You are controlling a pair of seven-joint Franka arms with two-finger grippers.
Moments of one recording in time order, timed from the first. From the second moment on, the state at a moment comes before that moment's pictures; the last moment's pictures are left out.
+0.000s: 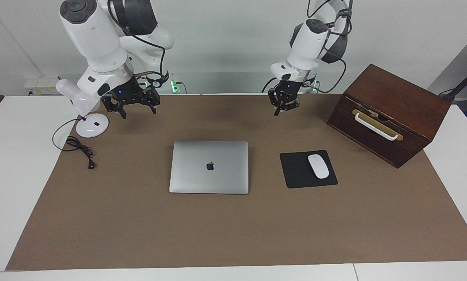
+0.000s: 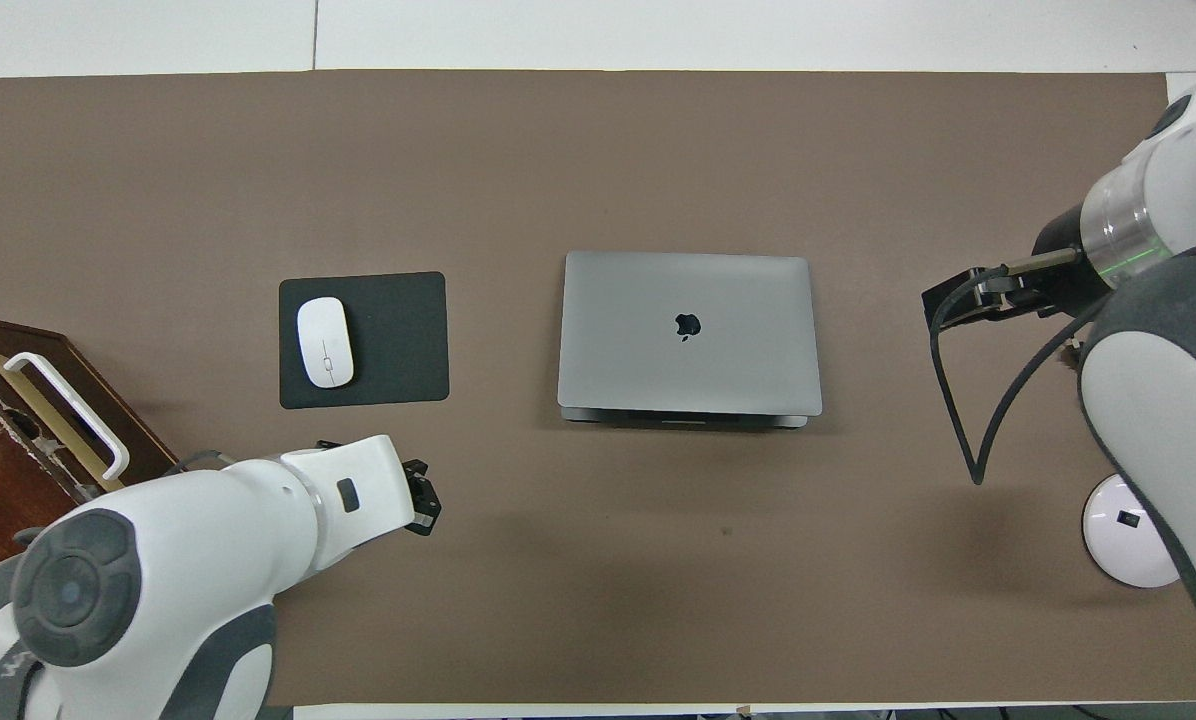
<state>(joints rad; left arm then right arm) -0.43 -0.41 -0.06 -2.40 -0.19 2.19 0.14 0.09 0.04 0.04 -1.59 0.04 1.57 0.02</state>
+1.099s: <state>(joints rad) 0.07 -0.43 -0.06 -2.13 -0.13 1.84 0.15 0.05 0.04 0.00 -1.63 0.00 1.65 0.02</state>
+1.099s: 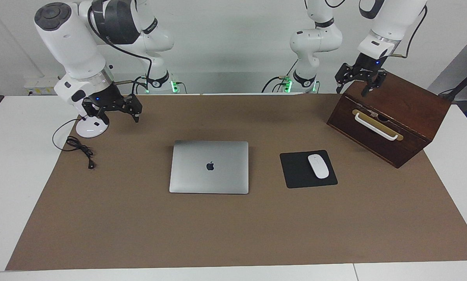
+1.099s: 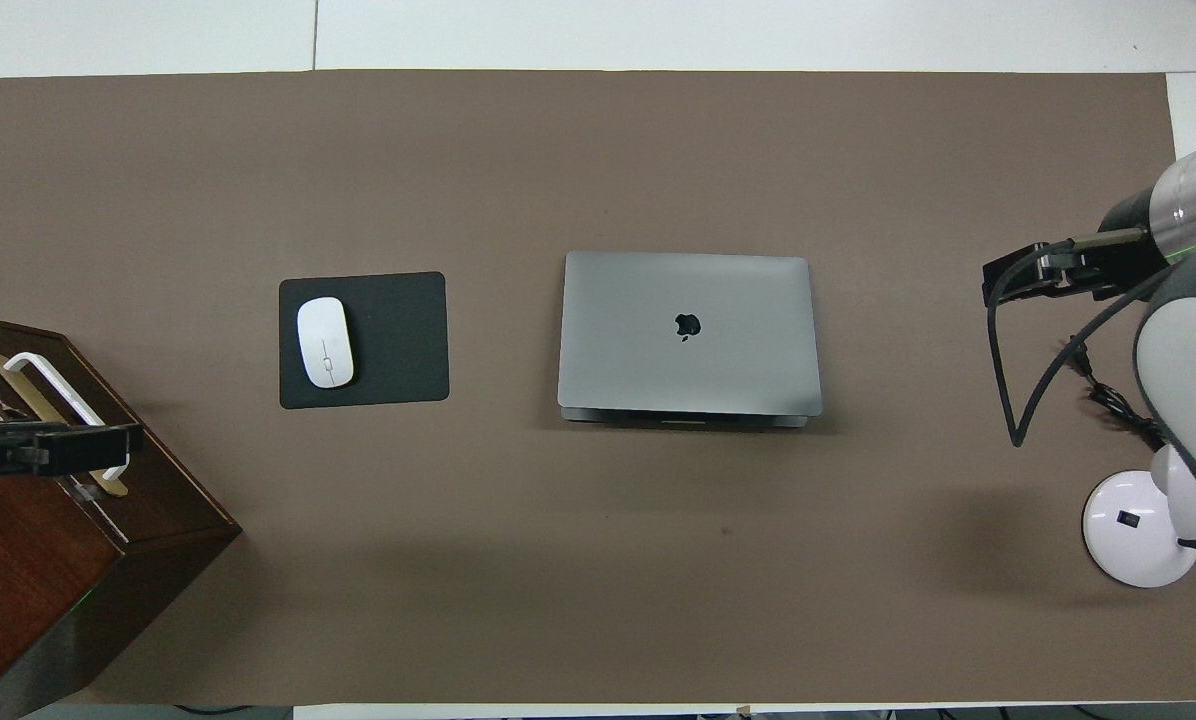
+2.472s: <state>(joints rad) 0.11 -0.08 -0.06 -1.63 -0.05 1.54 0.15 0.02 0.04 0.00 -1.63 0.00 1.67 0.01</state>
